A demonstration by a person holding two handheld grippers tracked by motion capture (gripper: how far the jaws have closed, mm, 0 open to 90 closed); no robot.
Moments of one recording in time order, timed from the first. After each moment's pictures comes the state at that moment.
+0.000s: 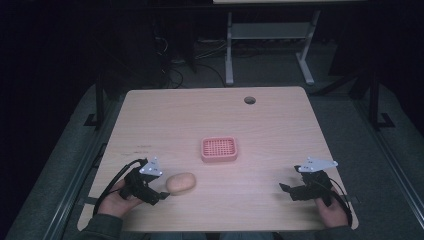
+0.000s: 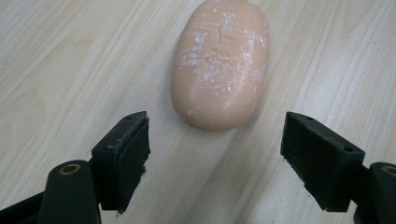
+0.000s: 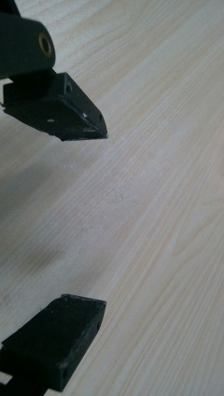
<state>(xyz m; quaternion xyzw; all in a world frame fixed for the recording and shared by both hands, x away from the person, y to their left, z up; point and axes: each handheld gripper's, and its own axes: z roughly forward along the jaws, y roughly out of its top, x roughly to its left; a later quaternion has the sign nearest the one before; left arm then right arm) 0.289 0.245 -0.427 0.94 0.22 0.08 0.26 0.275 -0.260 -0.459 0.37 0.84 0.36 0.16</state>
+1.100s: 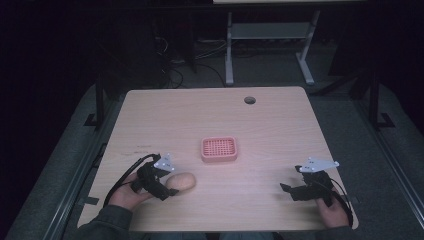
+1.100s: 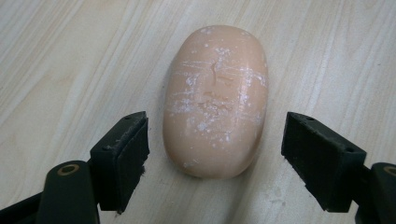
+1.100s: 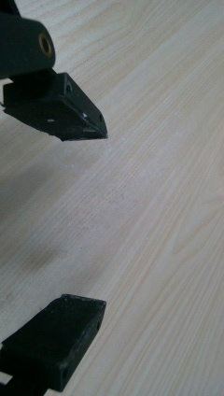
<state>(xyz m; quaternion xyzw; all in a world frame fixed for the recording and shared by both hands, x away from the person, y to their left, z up) 0.307 0.216 -0.429 0.95 0.20 0.06 0.24 0.274 -0.262 -0.458 0.37 0.84 0.36 0.16</state>
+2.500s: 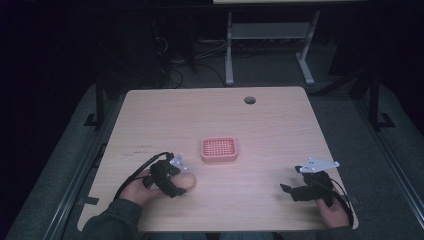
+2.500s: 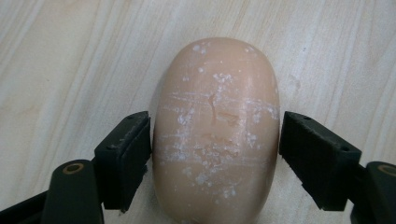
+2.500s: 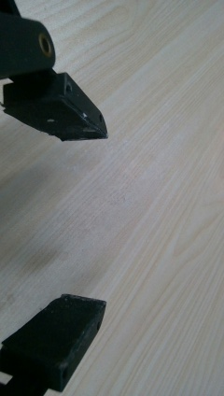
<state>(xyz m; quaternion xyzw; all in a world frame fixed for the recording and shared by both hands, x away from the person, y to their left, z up) 0.324 0.187 -0.443 0.96 0.18 0.03 0.20 0.274 -0.262 -0.458 0.37 0.84 0.36 0.16</state>
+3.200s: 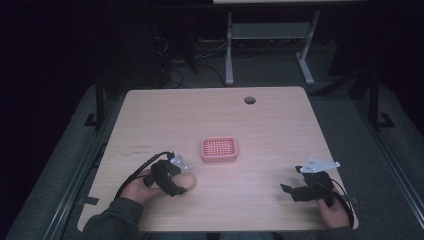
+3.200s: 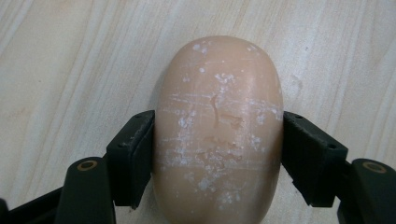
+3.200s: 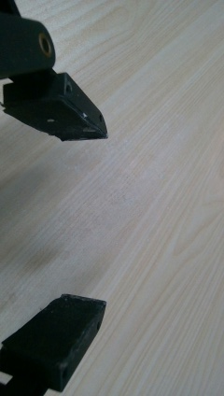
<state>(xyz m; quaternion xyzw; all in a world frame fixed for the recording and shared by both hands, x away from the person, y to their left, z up) 0.327 0.187 -0.445 0.96 0.18 0.02 0.20 0.273 -0.263 -0.458 0.37 0.84 0.36 0.16</state>
